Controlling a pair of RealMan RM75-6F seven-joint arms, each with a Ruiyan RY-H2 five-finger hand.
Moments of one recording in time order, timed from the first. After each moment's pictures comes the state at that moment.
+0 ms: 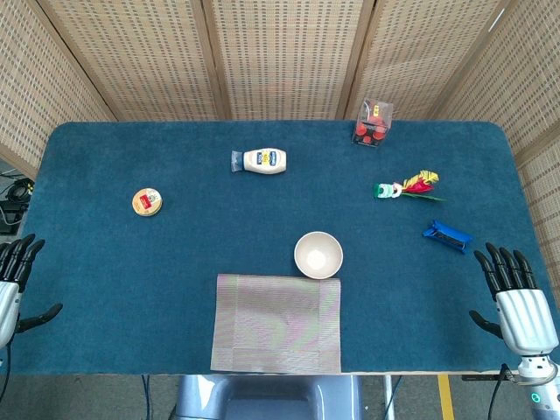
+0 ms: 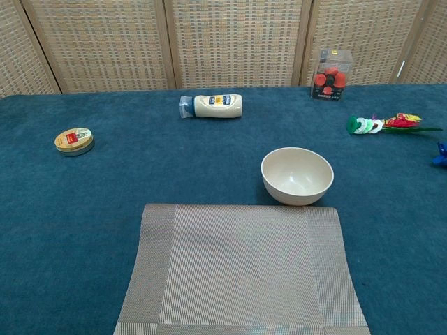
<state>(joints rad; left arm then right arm) -0.07 -1.08 -0.03 -1.67 1.55 1.55 0.02 0.13 -1.19 -0.02 -1.43 -1.58 1.62 -0.02</state>
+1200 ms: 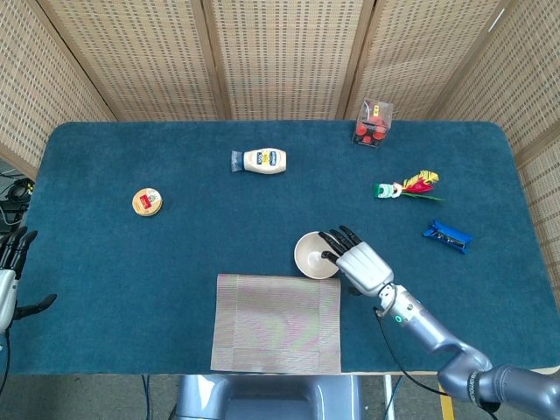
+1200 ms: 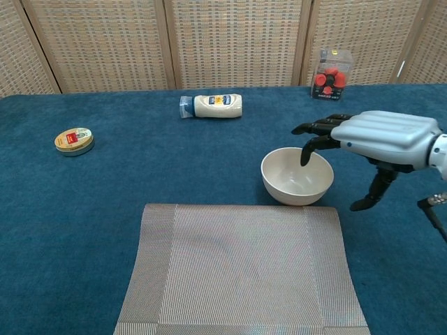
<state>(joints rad) -0.11 -1.10 -0.09 -1.64 1.41 1.45 0.05 0.65 -1.44 0.12 -1.43 -1.55 0.90 -0.20</state>
